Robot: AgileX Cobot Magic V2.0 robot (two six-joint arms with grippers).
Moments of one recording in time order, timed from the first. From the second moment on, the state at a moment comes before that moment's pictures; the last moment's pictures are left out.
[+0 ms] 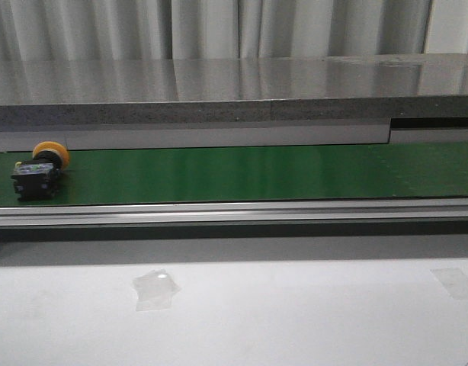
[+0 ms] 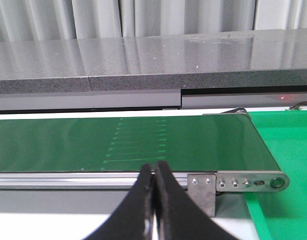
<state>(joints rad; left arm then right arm) -0.02 0.88 -0.83 -0.50 0.39 0.58 0.06 -0.01 0.03 -0.01 0.07 0.07</state>
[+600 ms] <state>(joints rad) -0.02 0.29 -0.35 -0.55 0.27 0.58 0.06 -0.01 0.03 -0.01 0.07 0.07</state>
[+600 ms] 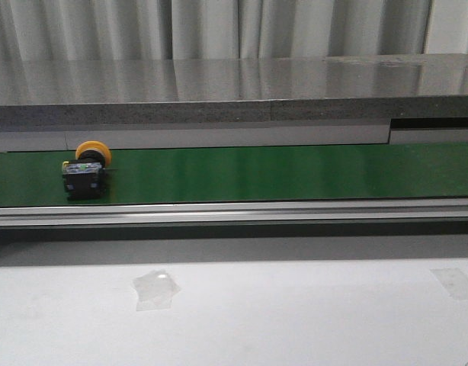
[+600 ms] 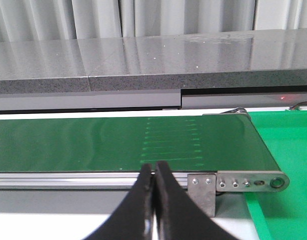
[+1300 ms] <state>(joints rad) -0.02 0.26 -0.34 -0.55 0.26 0.58 0.06 -0.01 0.03 -0.01 0.07 0.07</state>
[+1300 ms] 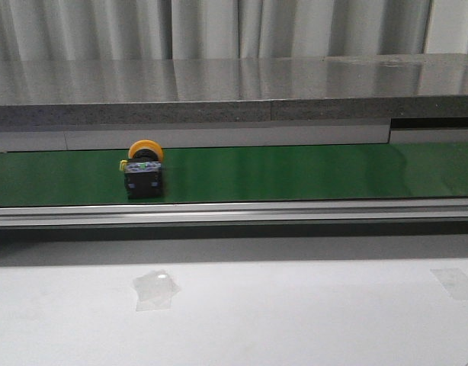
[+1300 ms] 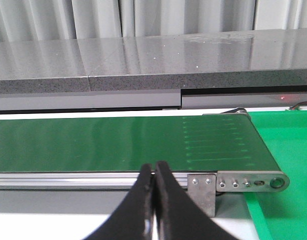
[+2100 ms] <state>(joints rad) -0.02 0.26 -0.34 -0.55 0.26 0.58 0.06 -0.01 -0.09 -0.01 0.13 0.07</state>
